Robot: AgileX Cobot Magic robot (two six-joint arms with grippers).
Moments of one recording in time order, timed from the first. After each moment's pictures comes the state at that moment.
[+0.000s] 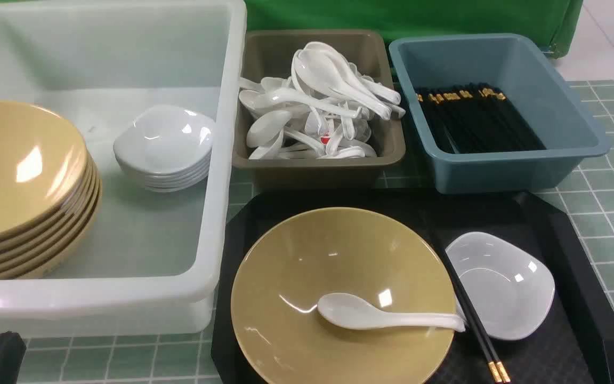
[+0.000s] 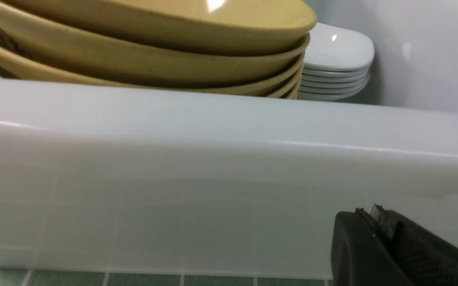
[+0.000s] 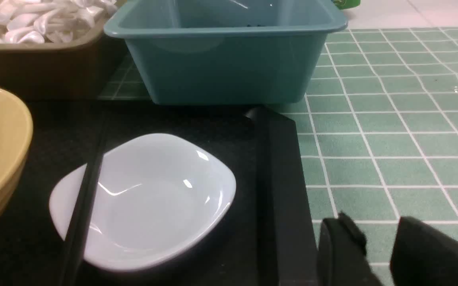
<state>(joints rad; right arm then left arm) 0.07 -0.01 0.03 -0.09 0.32 0.15 0.00 -0.01 0.03 -0.05 0.32 -0.05</state>
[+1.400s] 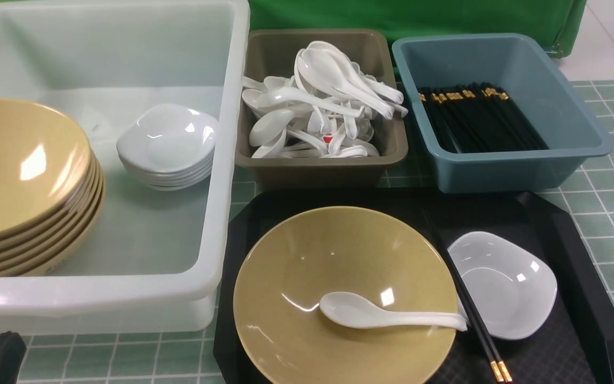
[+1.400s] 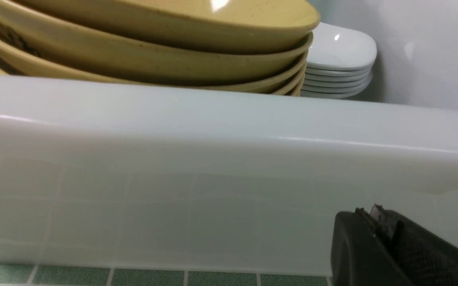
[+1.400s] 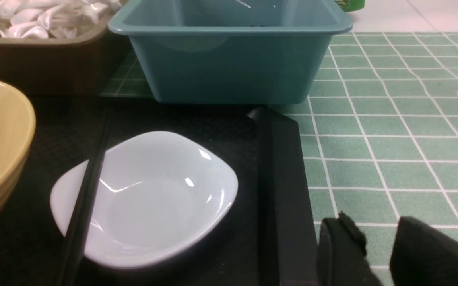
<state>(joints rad) 0.07 -0.01 0.03 -0.09 0.32 0.13 0.00 -0.01 0.03 -0.05 0.32 -0.05</state>
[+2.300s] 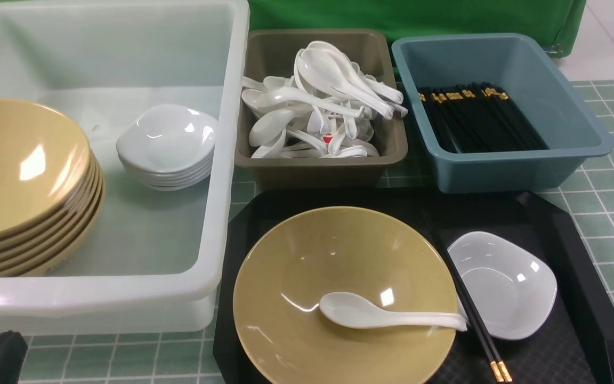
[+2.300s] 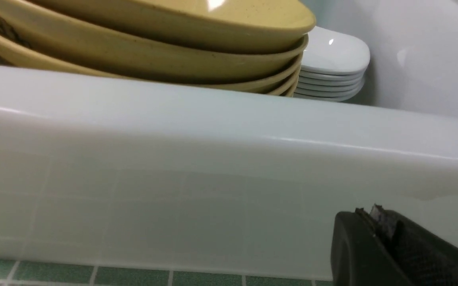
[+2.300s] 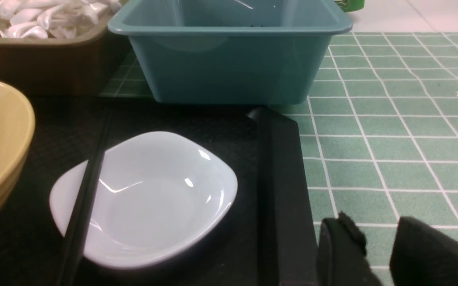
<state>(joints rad) 0.07 -0.01 0.03 -0.09 0.32 0.13 0.00 -0.01 0.03 -0.10 0.31 -0.05</state>
